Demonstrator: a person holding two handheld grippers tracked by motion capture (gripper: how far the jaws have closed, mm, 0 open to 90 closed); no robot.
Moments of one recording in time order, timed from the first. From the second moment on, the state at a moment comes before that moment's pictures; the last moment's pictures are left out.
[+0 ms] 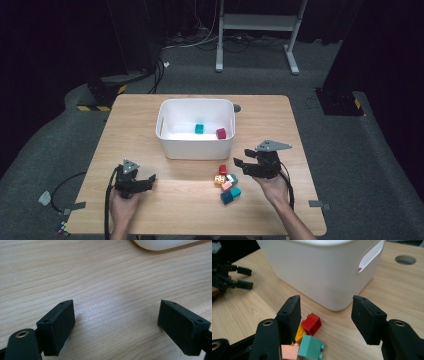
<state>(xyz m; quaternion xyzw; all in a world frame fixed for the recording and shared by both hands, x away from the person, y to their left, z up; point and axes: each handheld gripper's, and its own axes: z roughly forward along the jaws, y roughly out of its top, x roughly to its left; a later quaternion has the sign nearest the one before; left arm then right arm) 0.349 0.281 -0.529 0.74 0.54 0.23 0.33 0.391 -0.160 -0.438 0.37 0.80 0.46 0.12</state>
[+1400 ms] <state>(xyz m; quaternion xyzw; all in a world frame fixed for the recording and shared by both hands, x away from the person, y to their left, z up) 0.349 0.281 -0.529 0.74 0.54 0.23 0.33 0.385 -0.137 -0.502 0.39 0.83 0.38 0.11</state>
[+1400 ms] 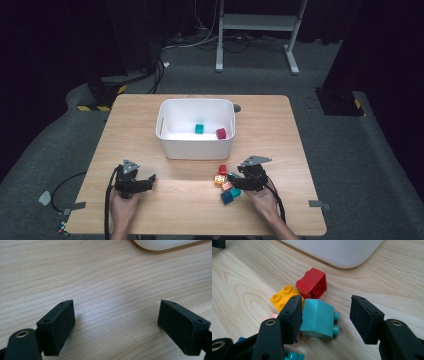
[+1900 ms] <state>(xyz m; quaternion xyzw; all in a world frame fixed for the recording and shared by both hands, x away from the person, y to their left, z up) 0.349 0.281 -0.529 0.74 0.54 0.23 0.33 0.390 -0.136 -0.514 0.38 0.85 0.34 0.13</state>
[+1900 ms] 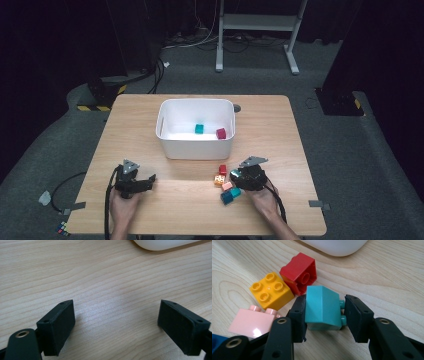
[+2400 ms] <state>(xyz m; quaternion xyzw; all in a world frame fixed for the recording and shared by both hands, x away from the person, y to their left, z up) 0.349 0.281 -0.529 0.74 0.54 0.23 0.33 0.388 -0.137 -0.513 0.38 0.85 0.34 0.15</state>
